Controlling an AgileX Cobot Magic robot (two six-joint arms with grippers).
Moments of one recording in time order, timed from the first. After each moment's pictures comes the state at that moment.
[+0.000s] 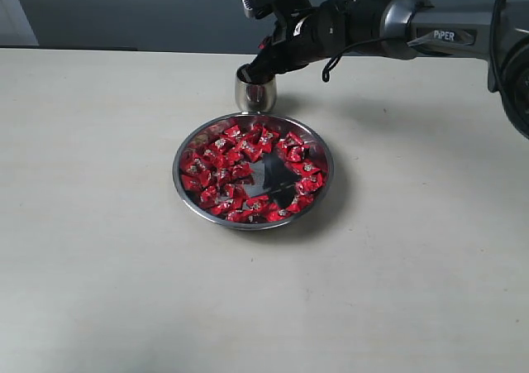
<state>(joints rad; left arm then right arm) -0.02 0.01 0.00 0.26 0.21 -0.20 0.45 2.28 -1.75 0.08 0.22 -0.36</state>
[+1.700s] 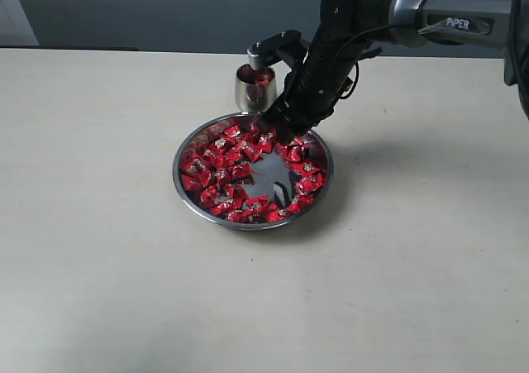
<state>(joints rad) -0.02 0.01 0.00 0.26 0.21 -0.20 0.45 2.25 -1.75 0.22 0.91 -0.40</state>
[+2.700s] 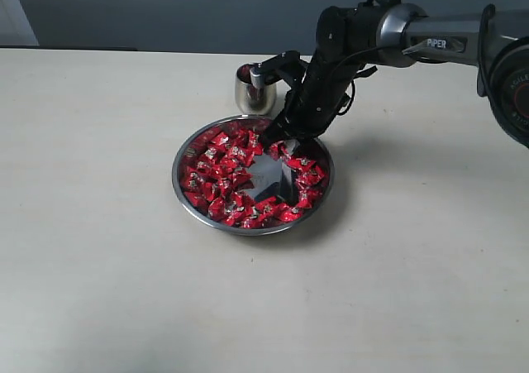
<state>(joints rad) -0.02 0.01 0.00 0.26 0.21 -0.20 0.44 2.33 -1.76 0.22 0.87 -0.41</state>
